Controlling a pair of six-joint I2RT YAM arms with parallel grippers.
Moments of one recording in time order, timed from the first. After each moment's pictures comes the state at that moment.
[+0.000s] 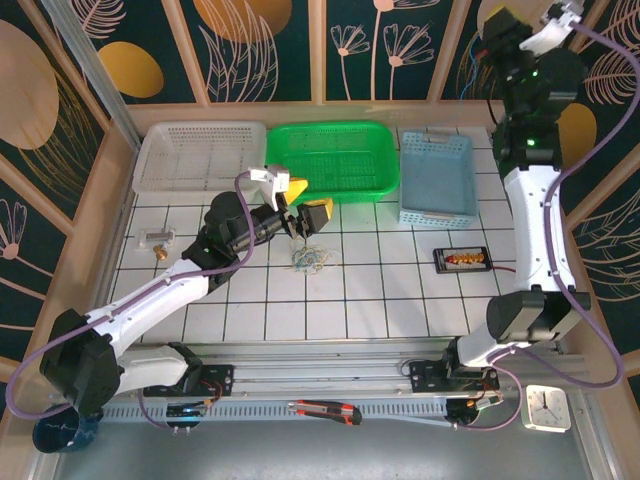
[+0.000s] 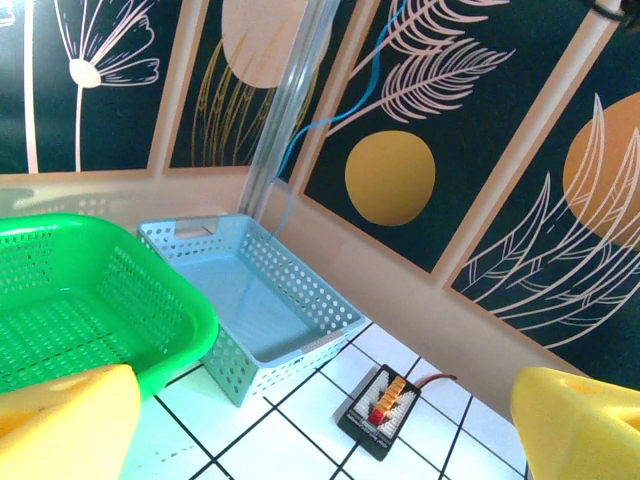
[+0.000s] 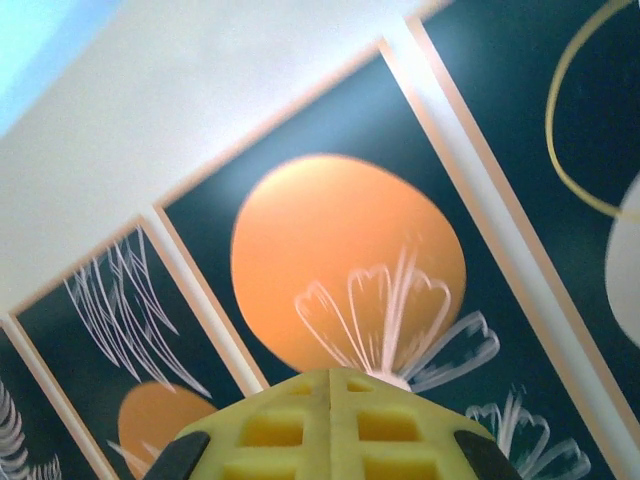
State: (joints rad) left arm -0.66 1.22 0.83 0.41 0.33 -0.41; right arm -0.01 1.54 1.86 0.09 -0.17 0.59
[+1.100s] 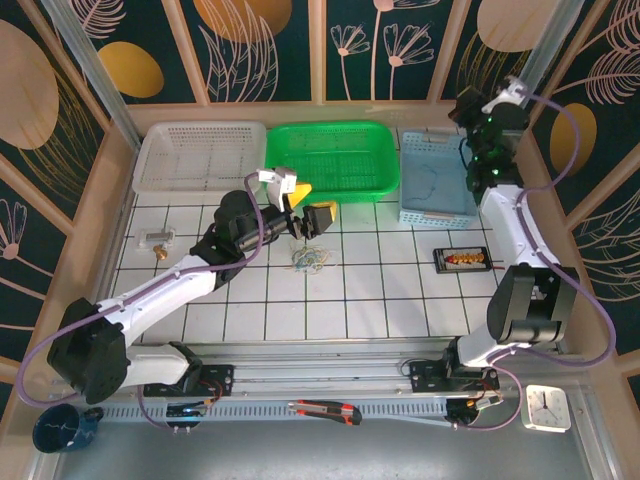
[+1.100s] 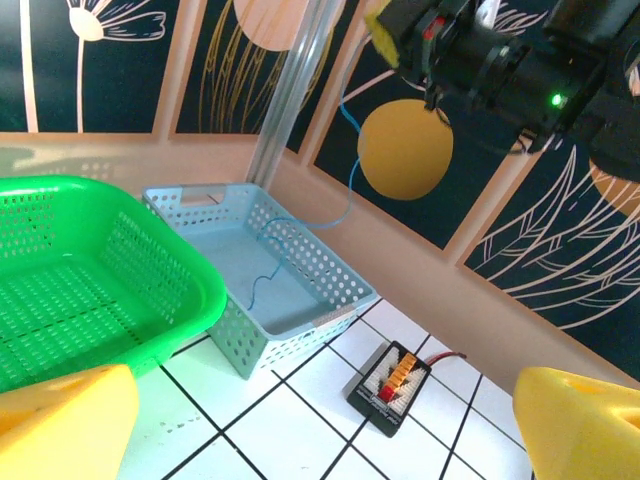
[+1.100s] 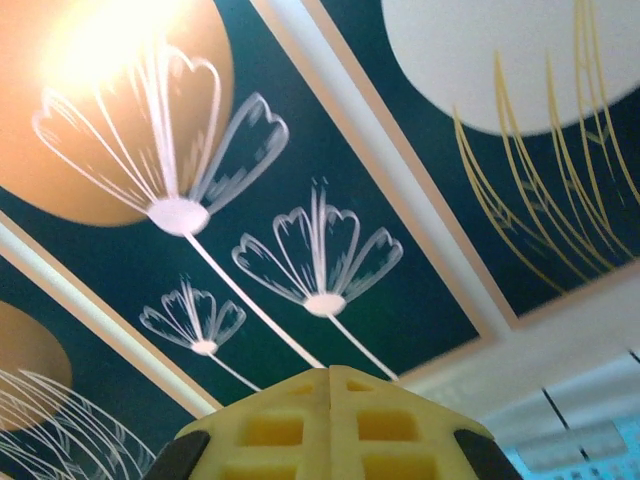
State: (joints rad) left arm -0.66 1.29 0.83 0.41 0.33 -0.41; right arm -0.01 1.52 1.30 0.25 -0.06 0.60
